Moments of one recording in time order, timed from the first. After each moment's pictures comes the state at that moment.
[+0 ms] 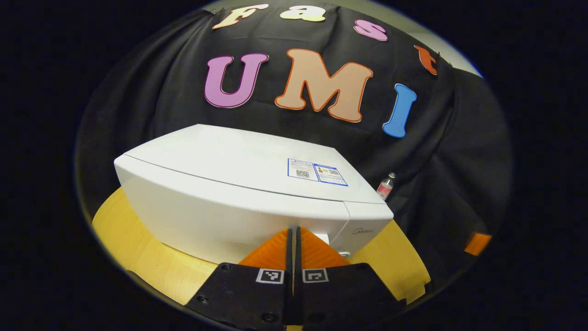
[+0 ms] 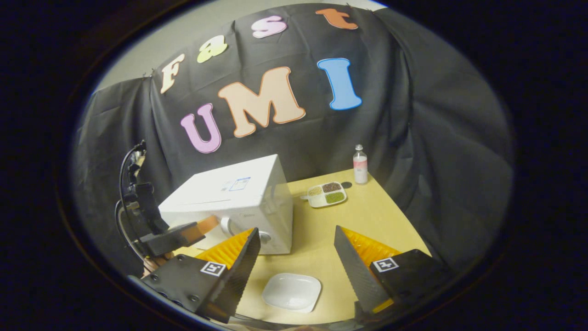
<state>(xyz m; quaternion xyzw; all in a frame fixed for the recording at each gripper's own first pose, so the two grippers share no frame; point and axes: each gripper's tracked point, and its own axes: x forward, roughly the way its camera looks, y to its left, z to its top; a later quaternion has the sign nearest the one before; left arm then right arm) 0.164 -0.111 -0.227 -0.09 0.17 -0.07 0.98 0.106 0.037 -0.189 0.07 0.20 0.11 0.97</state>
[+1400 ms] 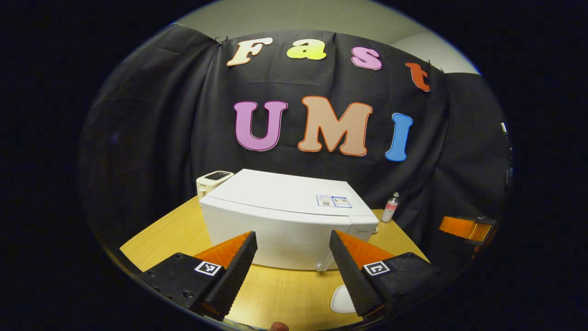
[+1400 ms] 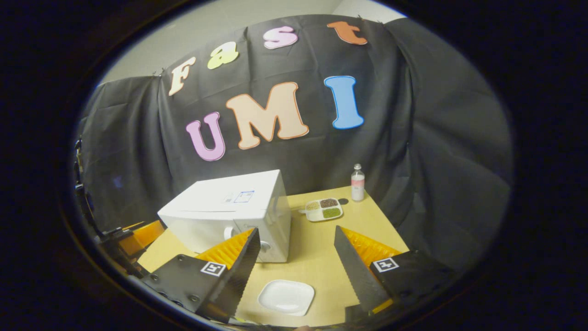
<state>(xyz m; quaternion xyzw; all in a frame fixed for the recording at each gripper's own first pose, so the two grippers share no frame) 0.037 -0.045 -0.135 -0.05 0.10 0.00 0.99 0.092 0.030 -0.150 0.04 0.14 0.10 0.98</state>
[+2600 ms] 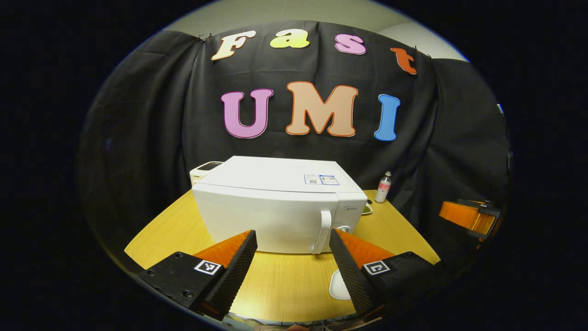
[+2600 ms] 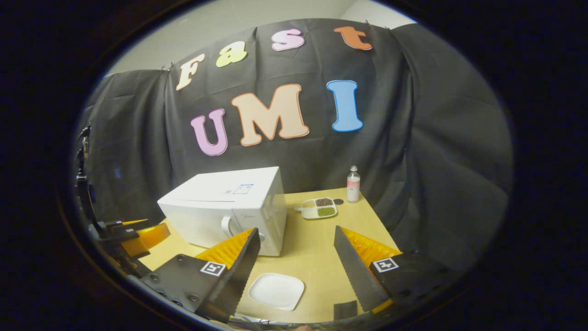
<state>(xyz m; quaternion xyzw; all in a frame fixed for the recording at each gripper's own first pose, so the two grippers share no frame) 0.019 -0.069 -0.159 0.00 0.15 -0.02 0.99 0.072 0.018 -0.158 0.02 0.14 0.11 0.98</state>
